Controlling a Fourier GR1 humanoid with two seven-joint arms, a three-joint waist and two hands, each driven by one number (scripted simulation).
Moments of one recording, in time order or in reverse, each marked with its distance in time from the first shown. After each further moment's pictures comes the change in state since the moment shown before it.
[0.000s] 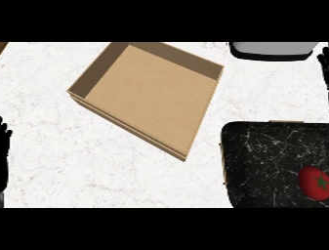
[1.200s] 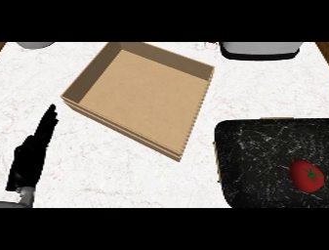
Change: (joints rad) left arm -0.055 -0.022 -0.196 -0.051 -0.144 -0.147 -0.016; right arm 0.275 -0.278 -0.149 0.022 0.011 0.352 -0.124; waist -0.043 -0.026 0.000
